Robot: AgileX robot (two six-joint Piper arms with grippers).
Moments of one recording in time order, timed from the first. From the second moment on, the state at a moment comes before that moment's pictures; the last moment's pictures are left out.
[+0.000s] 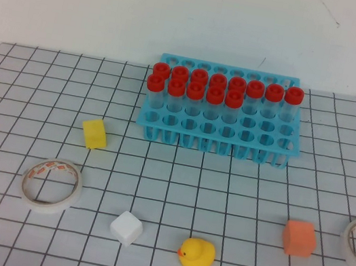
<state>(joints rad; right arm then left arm) 0.20 0.24 -0.30 -0.12 0.41 -0.15 -0.11 -0.01 0.02 -0.15 0.35 0.17</state>
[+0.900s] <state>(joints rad) -0.05 -0.01 0.02 -0.08 0.38 -0.15 -0.11 -0.01 0.02 -0.15 0.35 0.17</state>
